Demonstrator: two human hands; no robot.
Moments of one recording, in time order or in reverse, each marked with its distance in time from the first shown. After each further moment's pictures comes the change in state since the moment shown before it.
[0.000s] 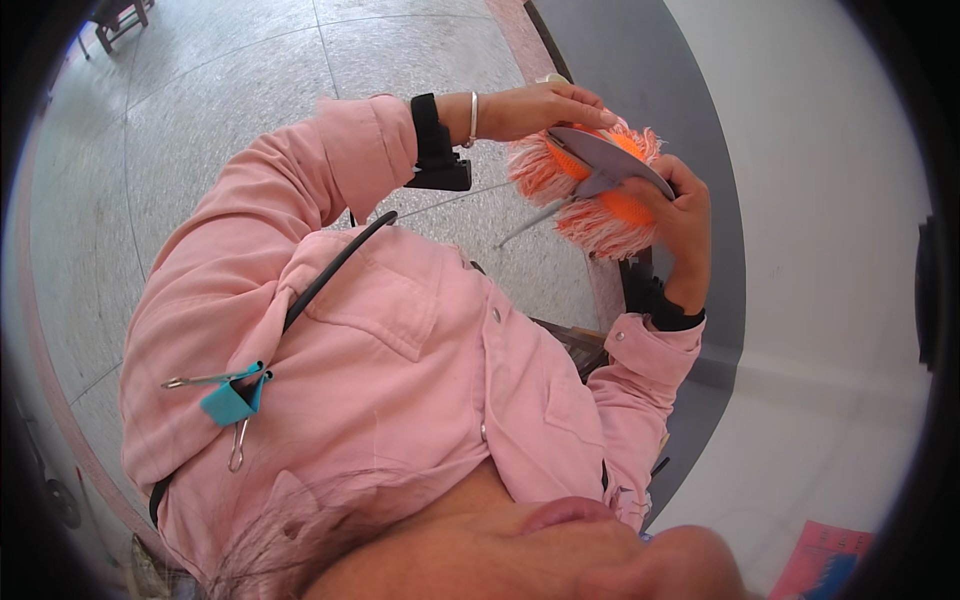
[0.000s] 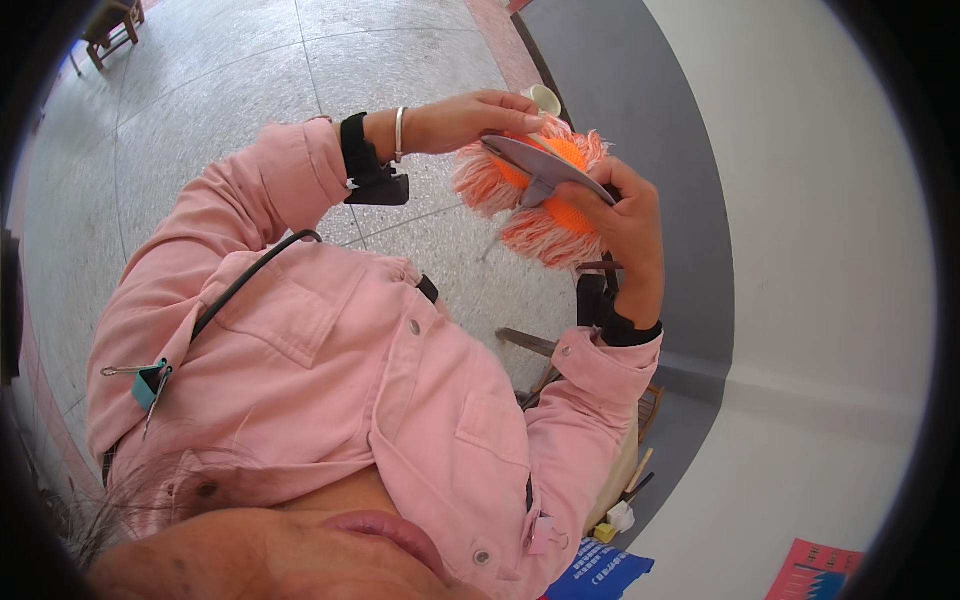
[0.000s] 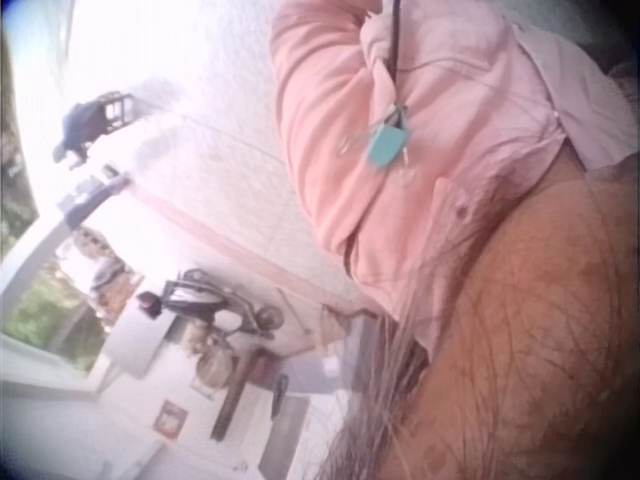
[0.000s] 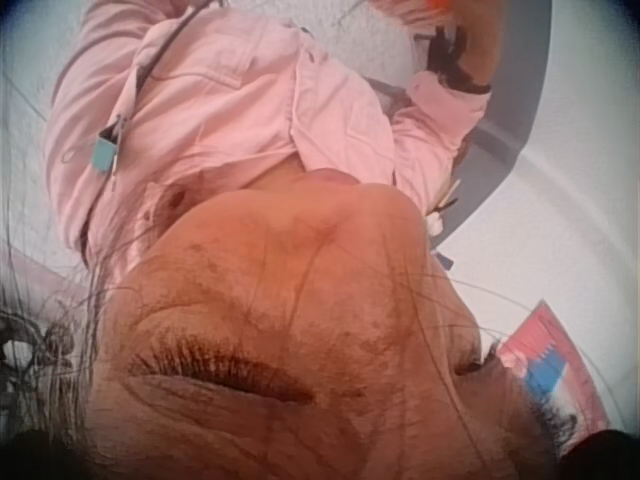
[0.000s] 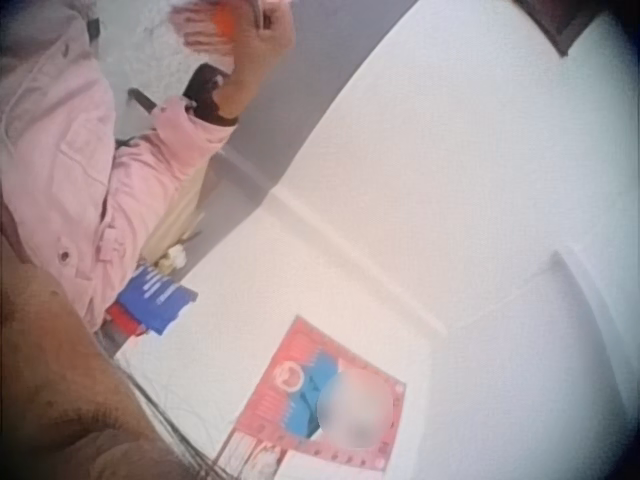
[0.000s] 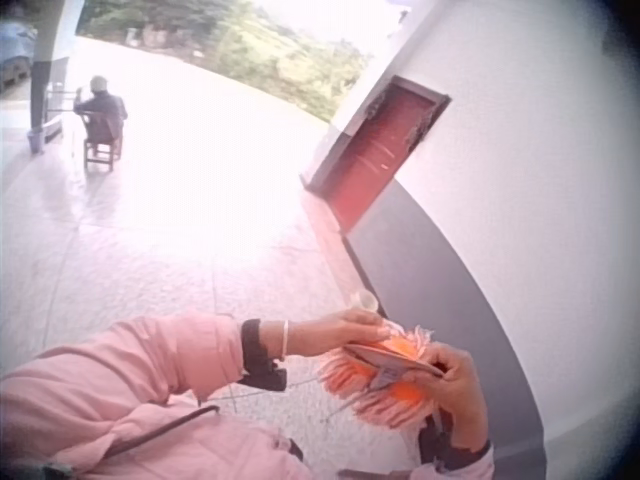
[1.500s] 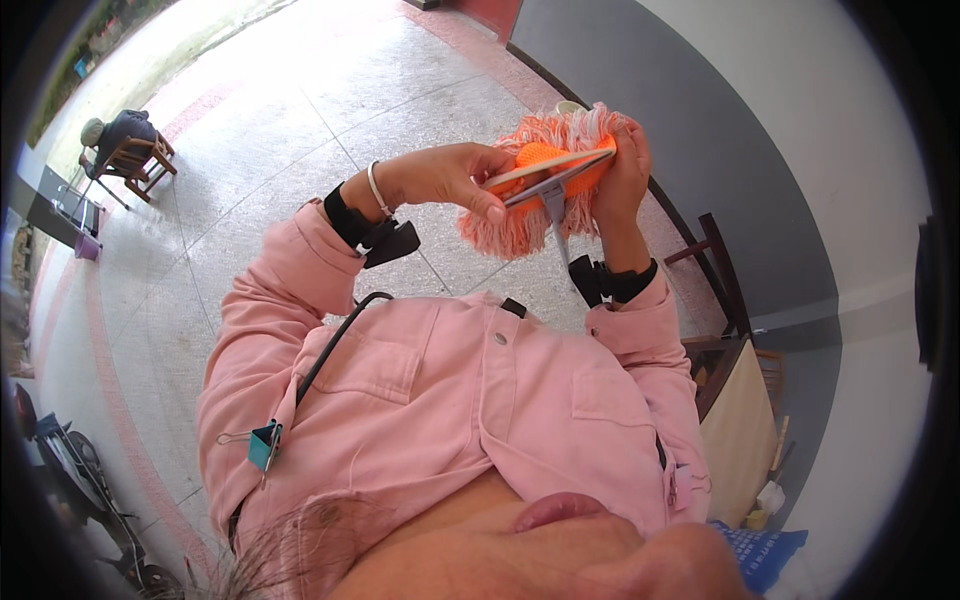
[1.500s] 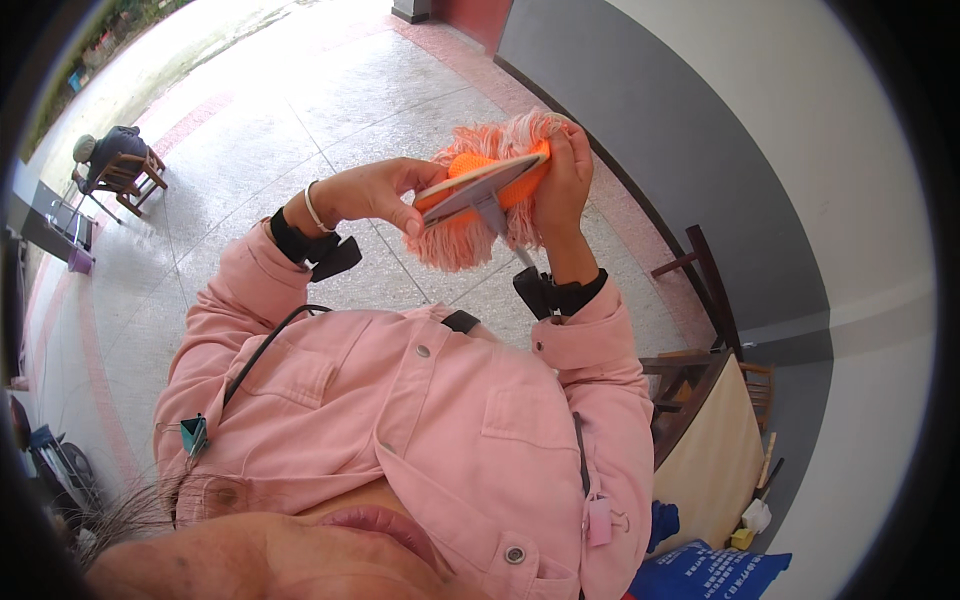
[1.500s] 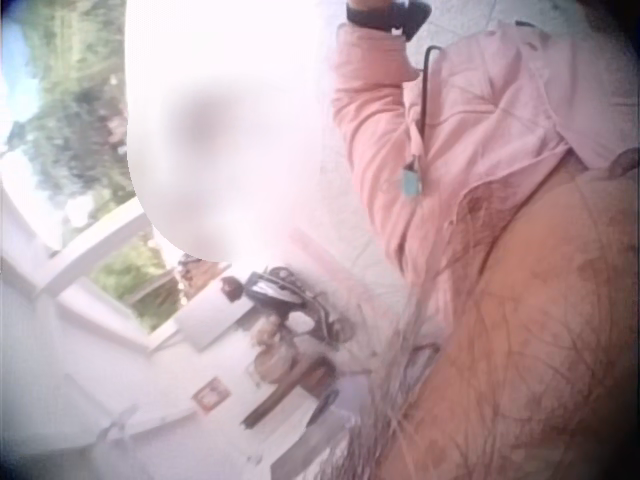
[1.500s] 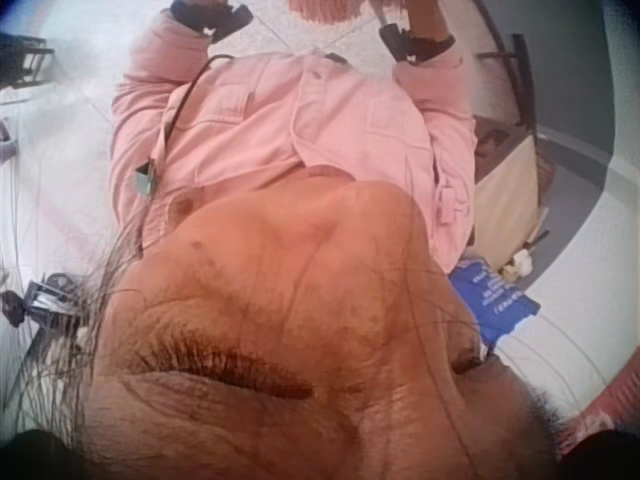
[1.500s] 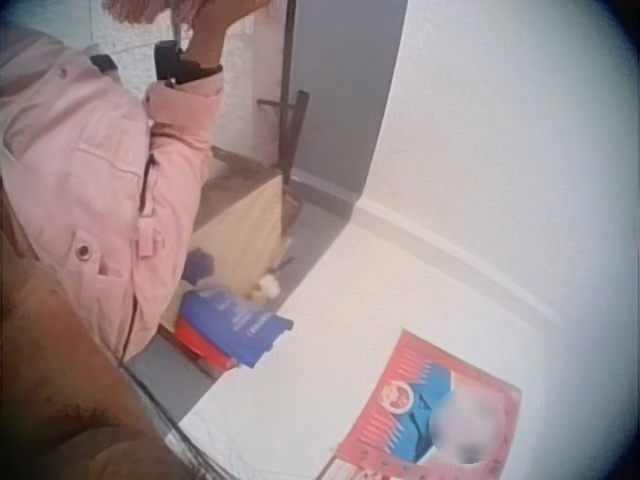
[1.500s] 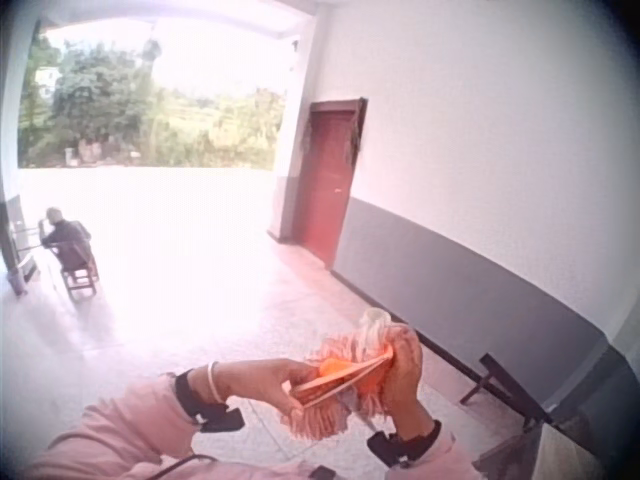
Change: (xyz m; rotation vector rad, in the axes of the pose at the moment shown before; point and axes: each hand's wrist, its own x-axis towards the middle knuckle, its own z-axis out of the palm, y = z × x) left_hand -0.026 0.046 0.013 0.373 -0.311 -0.253; right_hand 0.018 0.078 0.052 0.965 0.657 -0.278
